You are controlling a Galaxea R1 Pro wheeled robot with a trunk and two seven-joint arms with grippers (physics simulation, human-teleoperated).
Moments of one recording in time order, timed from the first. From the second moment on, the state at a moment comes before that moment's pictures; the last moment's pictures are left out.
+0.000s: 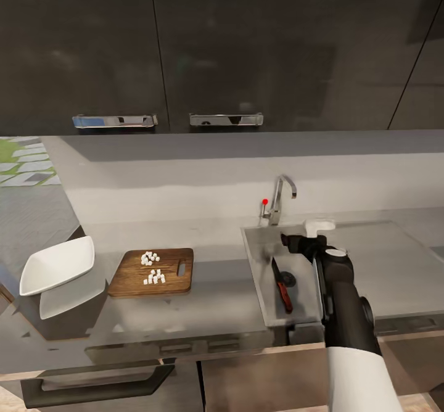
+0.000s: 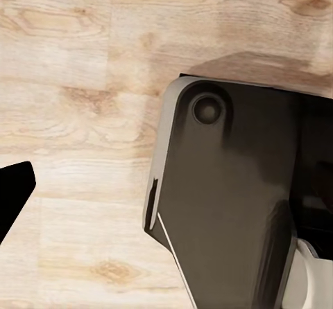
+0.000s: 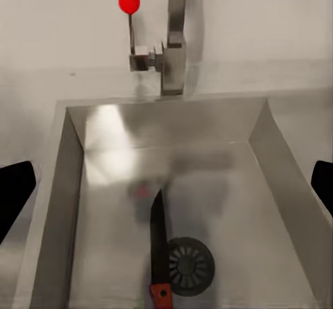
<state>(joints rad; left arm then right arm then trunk) 0.31 0.13 -0.01 -0.53 0.29 -0.22 -0.12 -0.63 0.17 -0.24 -1.42 0.40 0.67 0.23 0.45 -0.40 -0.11</state>
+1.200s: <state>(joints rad) 0.31 0.13 -0.01 -0.53 0.29 -0.22 -0.12 -0.57 0.17 -0.20 -1.48 0.39 0.68 0.23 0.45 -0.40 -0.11</state>
